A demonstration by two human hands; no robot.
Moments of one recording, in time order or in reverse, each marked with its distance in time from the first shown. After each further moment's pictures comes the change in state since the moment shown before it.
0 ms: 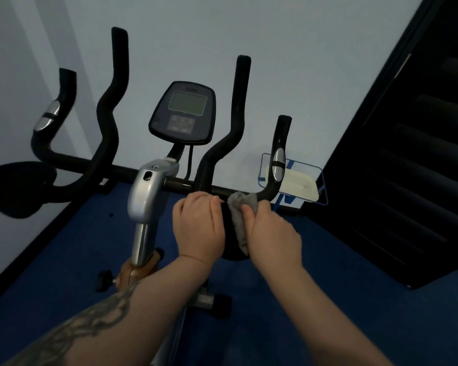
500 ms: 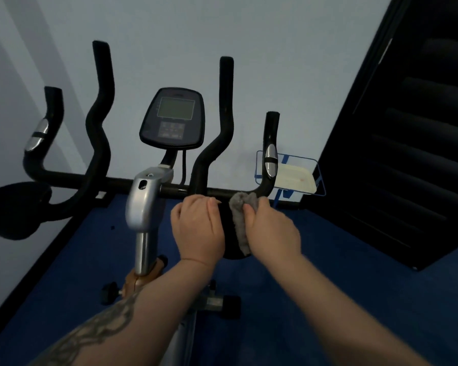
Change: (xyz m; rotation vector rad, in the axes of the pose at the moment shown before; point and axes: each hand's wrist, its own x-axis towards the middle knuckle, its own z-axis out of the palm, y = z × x) left_hand 0.000 0.001 0.000 -0.031 -0.024 -0.016; right_hand 0.004 0.000 -0.006 0.176 -0.044 0.096
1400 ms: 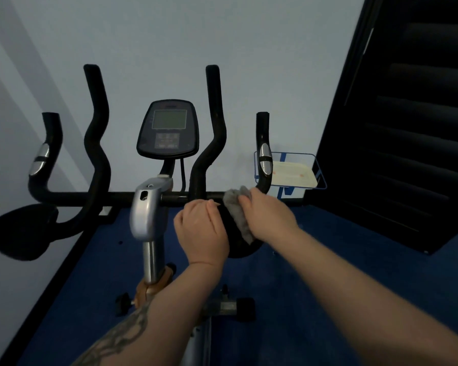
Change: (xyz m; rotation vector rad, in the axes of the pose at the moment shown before) left_hand 0.003 0.006 -0.002 0.028 -0.053 -0.073; right_hand 0.021 -0.007 -0.004 0.076 -0.104 -0.022
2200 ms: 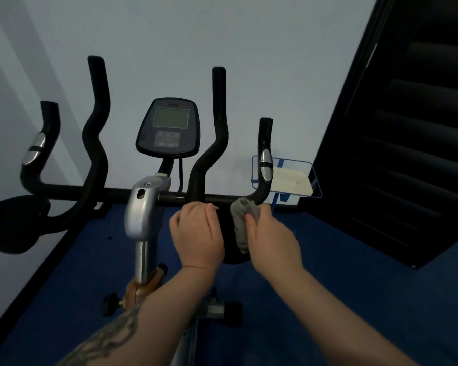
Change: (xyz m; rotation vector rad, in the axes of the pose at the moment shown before) left_hand -0.002 -0.004 -0.002 0.053 -0.007 0.040; right_hand -0.036 0.014 0.012 0.010 0.163 -0.040
